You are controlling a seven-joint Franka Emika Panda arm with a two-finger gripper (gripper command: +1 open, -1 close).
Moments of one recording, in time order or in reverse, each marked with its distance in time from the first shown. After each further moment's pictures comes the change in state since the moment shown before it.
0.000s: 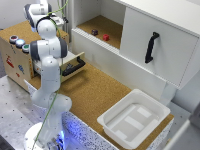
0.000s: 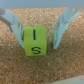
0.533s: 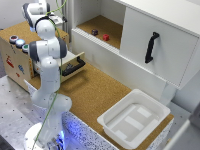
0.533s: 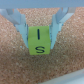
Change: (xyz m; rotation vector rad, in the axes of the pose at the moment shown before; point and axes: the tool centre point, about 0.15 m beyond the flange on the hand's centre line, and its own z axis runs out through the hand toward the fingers) arm -0.013 -0.017 -0.028 -0.026 -0.009 0.123
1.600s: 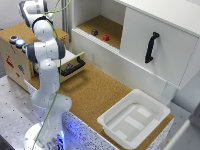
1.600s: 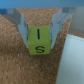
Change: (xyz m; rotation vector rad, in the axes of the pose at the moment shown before) arm -0.012 -0.001 0.009 -0.013 -0.030 0.957
